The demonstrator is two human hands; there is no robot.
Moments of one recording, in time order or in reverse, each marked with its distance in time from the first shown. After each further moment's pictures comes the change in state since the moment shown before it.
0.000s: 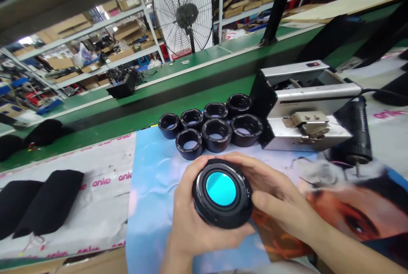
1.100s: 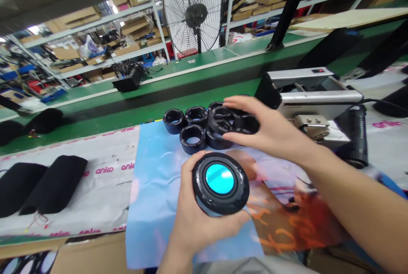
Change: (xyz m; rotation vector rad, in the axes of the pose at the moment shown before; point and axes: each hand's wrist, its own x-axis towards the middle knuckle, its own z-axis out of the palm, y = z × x) left_hand -0.004 0.018 0.007 -0.231 0.068 -0.165; right_hand 0.096 -0.031 -0.048 -0.821 -0.047 -0.130
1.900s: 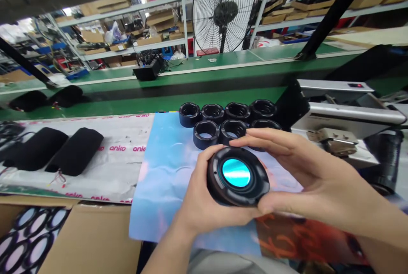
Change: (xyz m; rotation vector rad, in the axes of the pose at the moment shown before) left_hand 0.000 0.000 -0.002 -0.082 0.028 -0.130; right_hand -0.055 -0.050 -0.007 0.236 -0.202 -0.127
